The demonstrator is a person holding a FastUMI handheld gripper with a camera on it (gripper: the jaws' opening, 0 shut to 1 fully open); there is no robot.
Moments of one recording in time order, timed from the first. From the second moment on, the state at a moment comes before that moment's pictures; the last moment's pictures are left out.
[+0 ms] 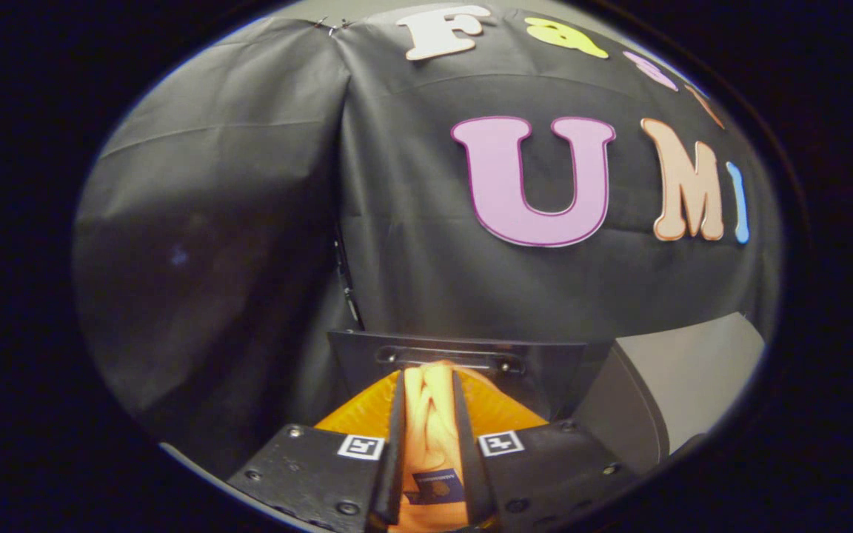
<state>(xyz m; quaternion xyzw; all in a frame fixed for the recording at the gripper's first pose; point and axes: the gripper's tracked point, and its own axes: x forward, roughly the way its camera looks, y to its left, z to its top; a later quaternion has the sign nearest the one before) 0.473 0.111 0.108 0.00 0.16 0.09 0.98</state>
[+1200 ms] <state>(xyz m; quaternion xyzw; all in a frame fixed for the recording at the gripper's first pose) 0.604 0.112 0.063 -0.03 0.16 0.00 0.99</state>
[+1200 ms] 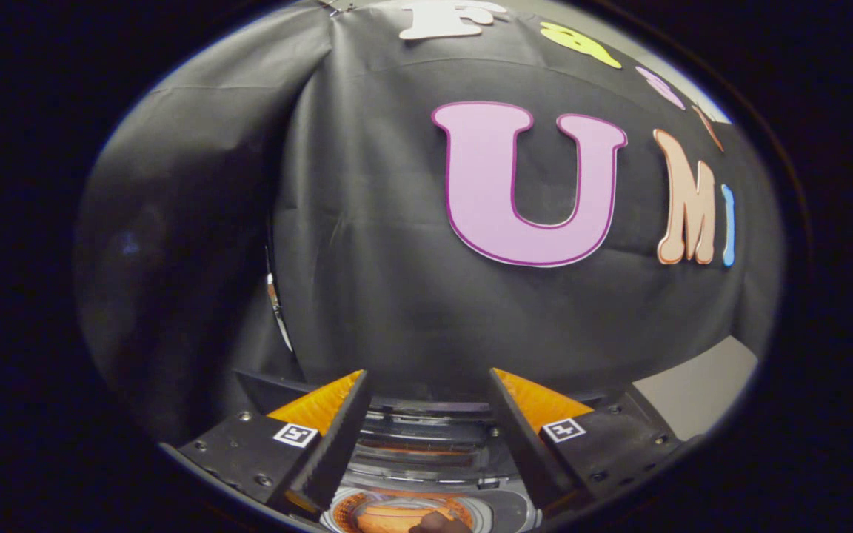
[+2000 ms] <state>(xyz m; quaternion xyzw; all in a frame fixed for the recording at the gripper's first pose) 0.635 0.110 0.029 -0.01 0.19 -0.02 0.98</state>
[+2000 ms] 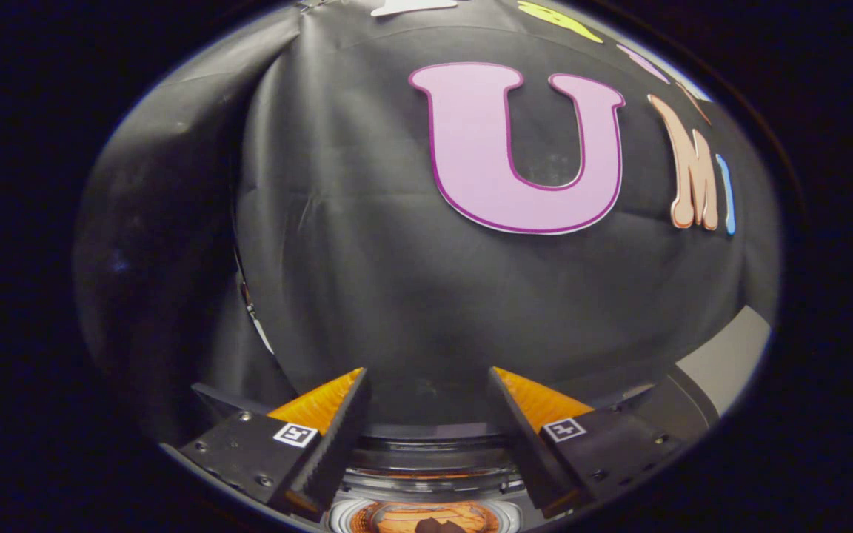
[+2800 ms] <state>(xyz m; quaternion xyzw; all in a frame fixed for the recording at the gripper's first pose) 0.631 0.109 0.031 0.00 0.19 0.00 0.98</state>
